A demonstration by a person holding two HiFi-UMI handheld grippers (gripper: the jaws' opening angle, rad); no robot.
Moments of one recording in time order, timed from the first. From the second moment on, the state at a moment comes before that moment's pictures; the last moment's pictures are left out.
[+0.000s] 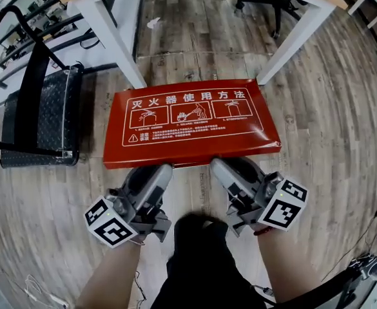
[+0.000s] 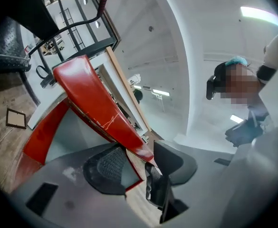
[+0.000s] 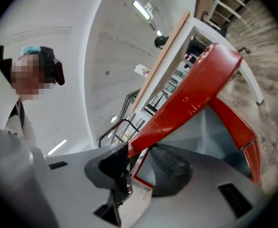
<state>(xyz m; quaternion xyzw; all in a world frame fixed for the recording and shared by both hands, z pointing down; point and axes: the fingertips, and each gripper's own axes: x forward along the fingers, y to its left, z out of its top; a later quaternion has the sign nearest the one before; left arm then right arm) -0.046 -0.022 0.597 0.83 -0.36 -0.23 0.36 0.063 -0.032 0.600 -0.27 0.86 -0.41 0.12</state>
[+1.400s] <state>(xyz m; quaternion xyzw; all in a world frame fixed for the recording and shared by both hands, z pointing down) -0.074 -0.183 0.467 0.73 -0.42 -0.27 0.46 0.042 -0.198 0.460 -0.23 0.71 -0.62 0.25</state>
